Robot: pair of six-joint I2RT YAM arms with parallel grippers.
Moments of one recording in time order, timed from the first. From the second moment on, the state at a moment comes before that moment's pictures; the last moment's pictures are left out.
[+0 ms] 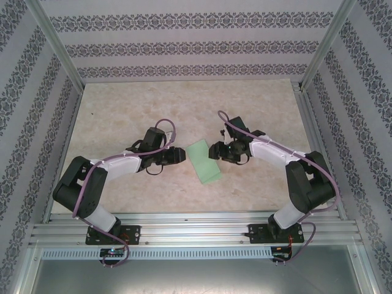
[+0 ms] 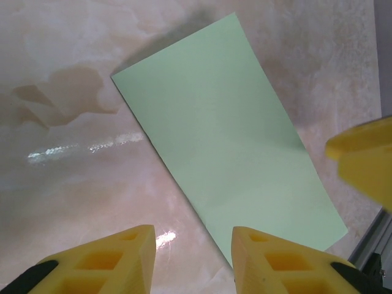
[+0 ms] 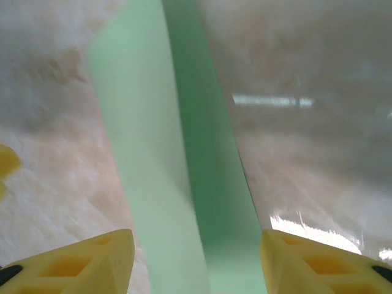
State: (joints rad) left arm -0.50 1.58 0.77 -0.01 0.46 -0.66; right arm 0.46 1.60 0.96 -0.53 -0.36 0.51
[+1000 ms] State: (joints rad) left arm -0.34 1.53 0.91 -0.12 0.50 -0.68; right arm 0.49 1.44 0.84 -0.14 -0.61 0.92
